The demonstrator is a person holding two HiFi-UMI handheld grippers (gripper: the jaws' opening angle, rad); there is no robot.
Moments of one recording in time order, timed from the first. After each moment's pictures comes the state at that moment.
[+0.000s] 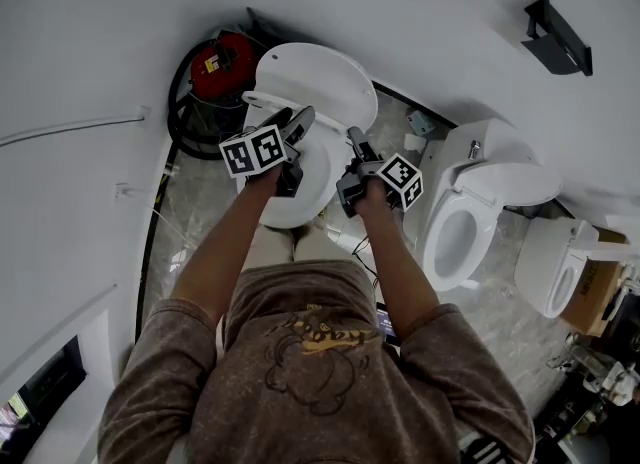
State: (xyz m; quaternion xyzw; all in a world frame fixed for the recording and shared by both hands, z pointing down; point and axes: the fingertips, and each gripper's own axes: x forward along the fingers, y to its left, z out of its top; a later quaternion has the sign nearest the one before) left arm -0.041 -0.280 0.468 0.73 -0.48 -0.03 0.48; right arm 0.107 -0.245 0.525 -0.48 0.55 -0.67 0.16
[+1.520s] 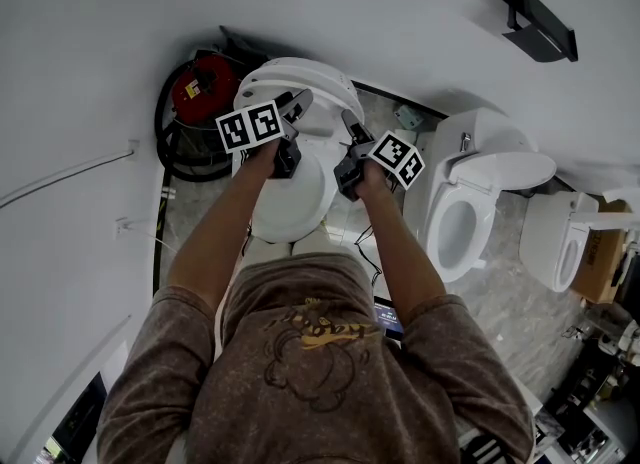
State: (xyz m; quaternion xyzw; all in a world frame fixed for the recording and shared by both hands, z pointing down) left arm -0.015 -0.368 0.460 0.76 -0.42 0.00 0.50; right arm 0.113 -0.324 0.496 -0.51 0.62 -0.59 0.12
